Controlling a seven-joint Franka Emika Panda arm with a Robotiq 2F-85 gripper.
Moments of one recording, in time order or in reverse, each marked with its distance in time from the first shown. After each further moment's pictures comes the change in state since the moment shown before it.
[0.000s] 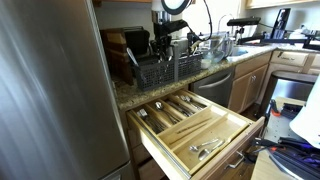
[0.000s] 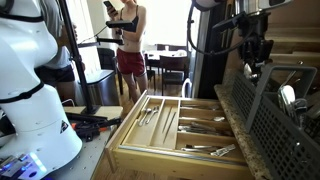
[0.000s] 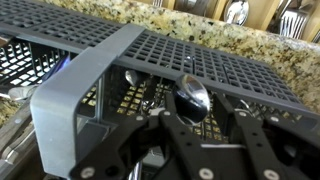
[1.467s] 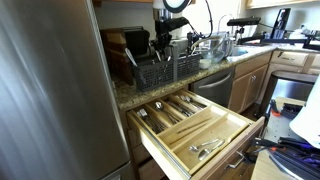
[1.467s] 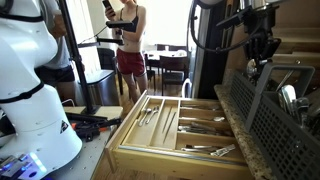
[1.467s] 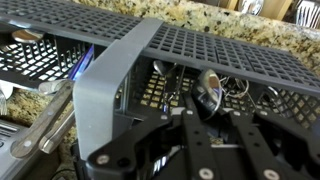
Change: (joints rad) arm 0.001 -0.010 -0.026 0.012 -0.025 0.000 0.000
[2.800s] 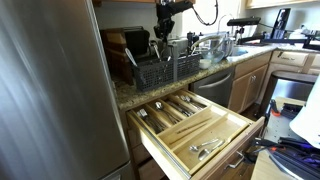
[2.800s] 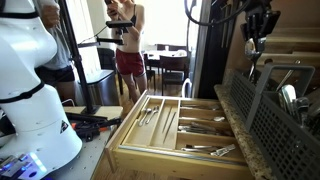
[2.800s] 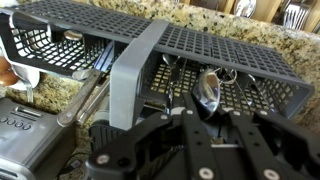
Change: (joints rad) arm 0.014 -0.112 0.013 0.003 -0.008 -0.114 0.001
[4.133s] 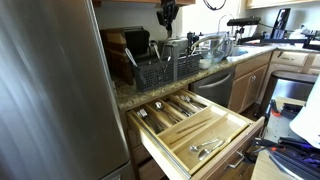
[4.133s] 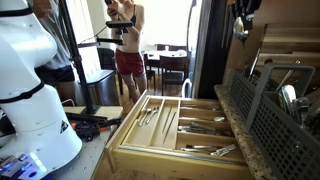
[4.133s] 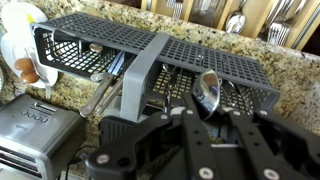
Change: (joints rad) arm 0.000 -0.122 0.057 -0.002 -0.003 -0.152 0.000
